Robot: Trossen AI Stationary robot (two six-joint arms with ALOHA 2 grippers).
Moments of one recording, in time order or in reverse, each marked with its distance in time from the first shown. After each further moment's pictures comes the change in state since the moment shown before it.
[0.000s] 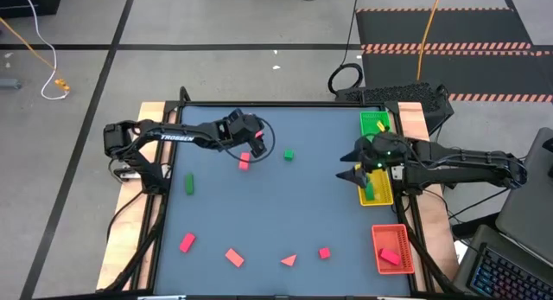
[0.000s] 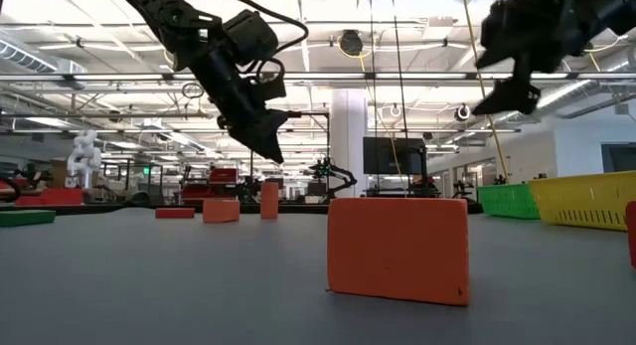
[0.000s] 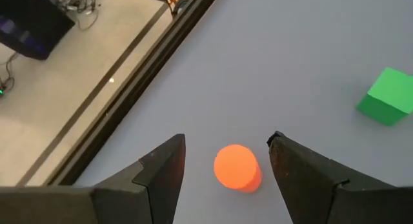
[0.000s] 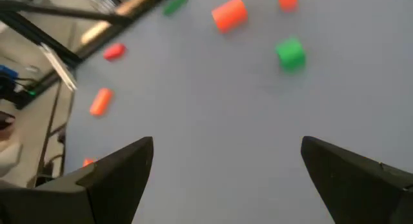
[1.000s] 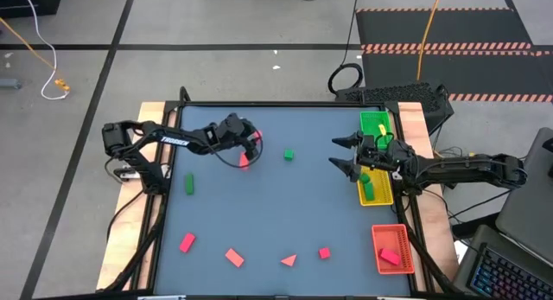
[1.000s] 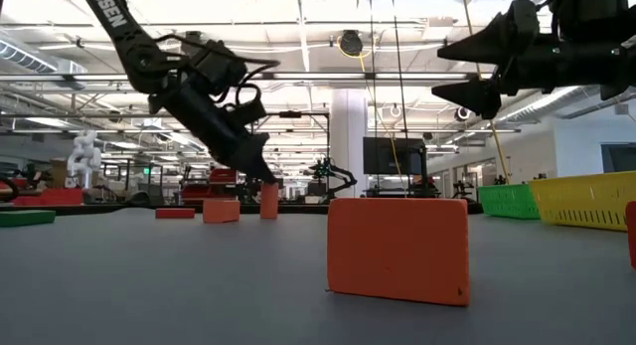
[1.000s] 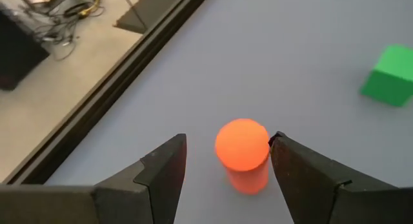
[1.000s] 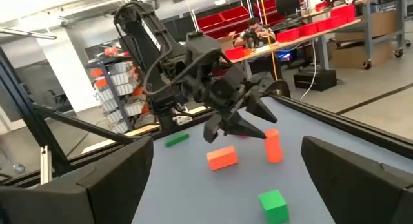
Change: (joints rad) left arm 0.100 -0.002 -0.301 0.487 0.184 0.107; right arm -0.045 0.072 -0.409 1.079 0.162 -0.169
